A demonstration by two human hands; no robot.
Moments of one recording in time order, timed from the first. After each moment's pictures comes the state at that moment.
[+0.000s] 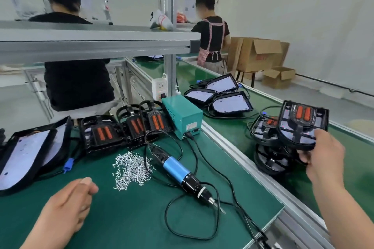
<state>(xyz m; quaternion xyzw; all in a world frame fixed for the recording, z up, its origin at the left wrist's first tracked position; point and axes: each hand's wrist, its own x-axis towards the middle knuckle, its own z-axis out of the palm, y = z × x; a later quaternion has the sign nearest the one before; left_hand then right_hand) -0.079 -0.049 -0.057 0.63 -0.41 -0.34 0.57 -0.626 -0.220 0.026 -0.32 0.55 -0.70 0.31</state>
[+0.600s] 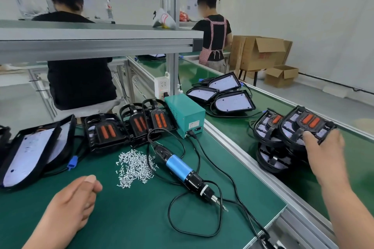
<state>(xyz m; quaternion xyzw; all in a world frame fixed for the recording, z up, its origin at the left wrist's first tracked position) -0.083 -0.044 -0.049 0.62 -0.42 -0.35 0.56 -0.638 -0.216 0.013 -0.47 0.70 -0.52 0.10</state>
